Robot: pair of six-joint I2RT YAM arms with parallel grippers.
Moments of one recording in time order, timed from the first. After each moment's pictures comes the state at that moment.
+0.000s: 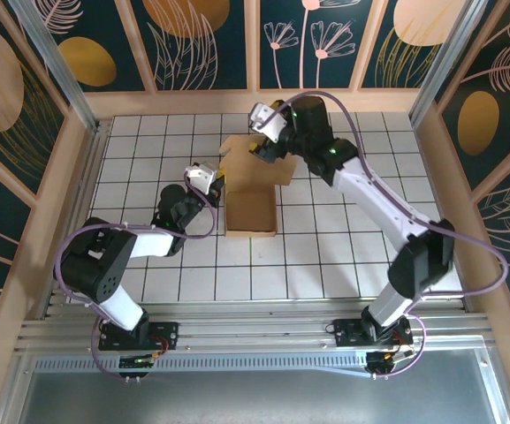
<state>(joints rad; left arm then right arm) -0.45 1.65 0.58 1.09 0.17 0.07 0.57 1.67 1.62 -0.37 -0.16 -0.69</state>
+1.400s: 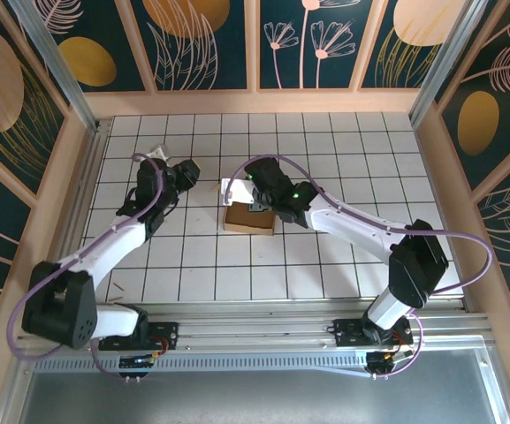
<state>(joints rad) -0.30 1.37 0.80 0.13 0.09 -0.81 0.87 1.61 1.28 -0.35 0.23 -0.92</state>
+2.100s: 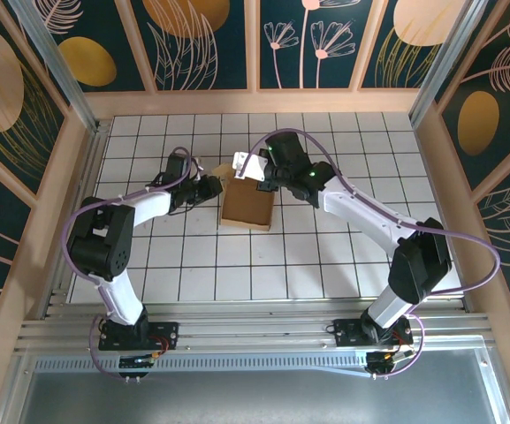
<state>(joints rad) -0.29 1.81 1.03 -0.01 0.38 -0.66 0.72 1.62 1.39 -0.39 -0.03 -0.88</state>
